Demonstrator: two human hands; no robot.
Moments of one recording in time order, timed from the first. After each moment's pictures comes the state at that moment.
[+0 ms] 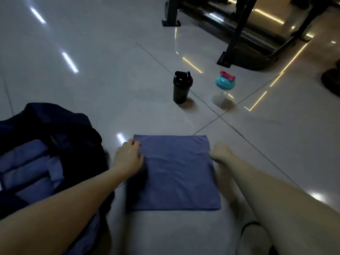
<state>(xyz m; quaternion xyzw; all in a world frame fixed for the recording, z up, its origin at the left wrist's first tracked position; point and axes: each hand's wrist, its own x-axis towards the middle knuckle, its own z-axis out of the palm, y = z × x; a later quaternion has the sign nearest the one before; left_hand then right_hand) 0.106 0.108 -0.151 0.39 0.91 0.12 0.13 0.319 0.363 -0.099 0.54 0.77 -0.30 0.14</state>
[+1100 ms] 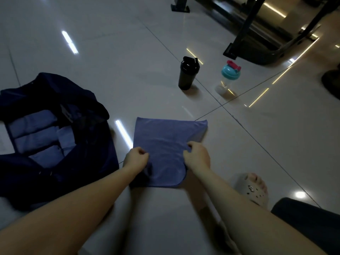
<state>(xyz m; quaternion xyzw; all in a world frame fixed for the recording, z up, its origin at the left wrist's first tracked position) 0.182 0.067 -0.172 0.07 0.85 0.38 0.35 0.328 0.227 -0.108 0.46 0.83 -0.32 0.00</state>
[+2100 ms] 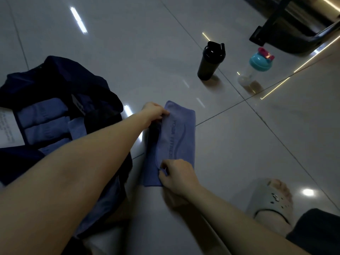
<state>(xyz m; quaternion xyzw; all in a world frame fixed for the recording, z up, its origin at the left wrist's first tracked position) 0.058 0.153 -0.142 0.07 0.79 0.45 0.41 0.294 0.139 -0.127 0.19 0.94 -0.26 0.08</state>
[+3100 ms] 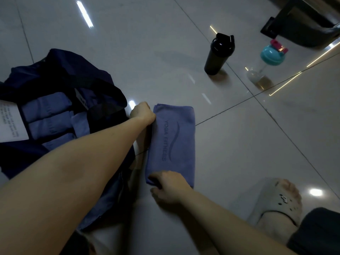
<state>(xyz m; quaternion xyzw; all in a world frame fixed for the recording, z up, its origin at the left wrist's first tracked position) 0.042 0.120 -0.171 0.10 0.93 0.22 0.28 0.297 0.113 -0.174 0.08 0.93 -0.29 0.22</state>
